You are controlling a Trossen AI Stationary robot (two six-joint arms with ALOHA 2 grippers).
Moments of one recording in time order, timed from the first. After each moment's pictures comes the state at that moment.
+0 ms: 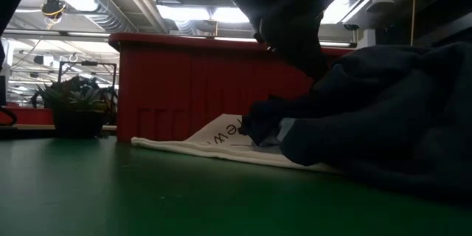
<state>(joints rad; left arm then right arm) -0.25 2.12 1.64 -0.39 -0.44 0.04 1.05 1.24 1.03 -1.39 0.23 1.70</state>
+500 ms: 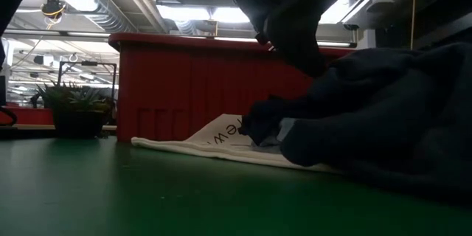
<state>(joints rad) -0.24 2.12 1.64 -0.38 -0.44 0.00 1.05 1.24 1.03 -1.39 0.28 1.70</state>
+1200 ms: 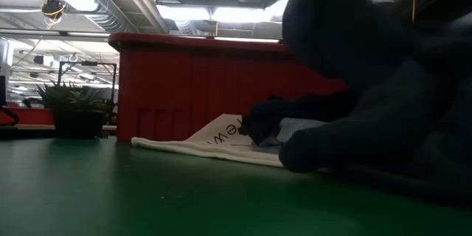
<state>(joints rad) -0.41 1.90 1.64 -0.38 -0.75 -0.02 1.18 1.24 1.10 -1.32 0.55 1.70</state>
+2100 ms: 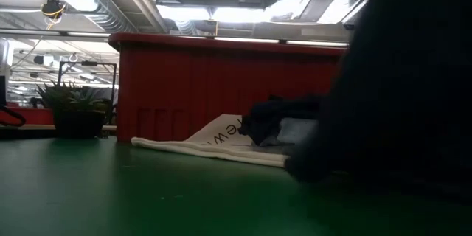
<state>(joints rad) -0.68 1.83 1.64 -0.17 -1.01 0.03 1.33 1.24 1.21 -1.06 0.78 1.39</state>
